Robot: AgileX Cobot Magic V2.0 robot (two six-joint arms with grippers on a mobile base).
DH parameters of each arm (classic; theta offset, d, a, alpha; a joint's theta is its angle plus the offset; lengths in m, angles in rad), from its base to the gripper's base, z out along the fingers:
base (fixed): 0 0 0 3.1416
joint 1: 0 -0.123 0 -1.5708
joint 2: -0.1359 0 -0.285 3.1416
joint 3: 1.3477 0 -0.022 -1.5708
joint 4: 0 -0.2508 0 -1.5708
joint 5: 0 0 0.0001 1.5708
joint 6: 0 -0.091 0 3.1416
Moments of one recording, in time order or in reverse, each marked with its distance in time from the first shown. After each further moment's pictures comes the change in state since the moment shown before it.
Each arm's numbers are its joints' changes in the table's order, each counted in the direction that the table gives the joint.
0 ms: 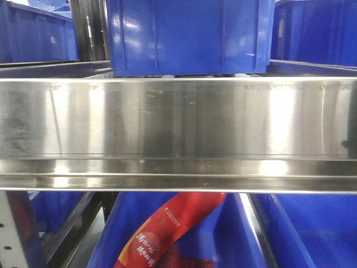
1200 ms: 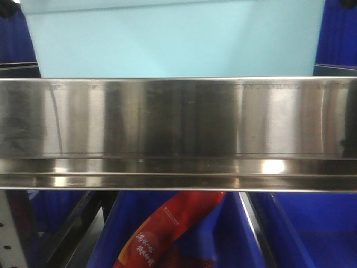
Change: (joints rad) left arm 0.000 0.003 0.407 0.049 0.189 -0.017; right arm 0.001 -0.001 0.459 0.042 0.278 -0.010
